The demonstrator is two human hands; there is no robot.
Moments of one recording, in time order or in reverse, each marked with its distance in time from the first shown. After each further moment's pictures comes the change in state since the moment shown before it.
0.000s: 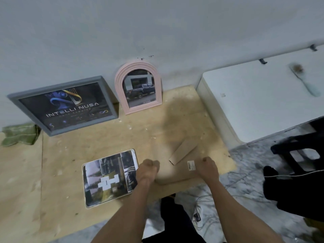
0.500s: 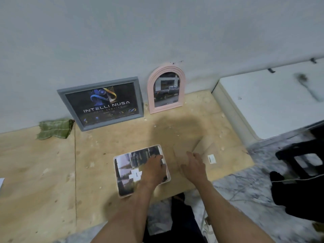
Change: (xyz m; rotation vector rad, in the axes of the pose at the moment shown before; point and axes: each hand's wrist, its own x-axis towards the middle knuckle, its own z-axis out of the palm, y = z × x) left_hand 0.003 -0.079 -0.089 0.341 -0.006 0.519; right_hand -0.110 -0.078 0.096 -0.310 -0.002 -0.395
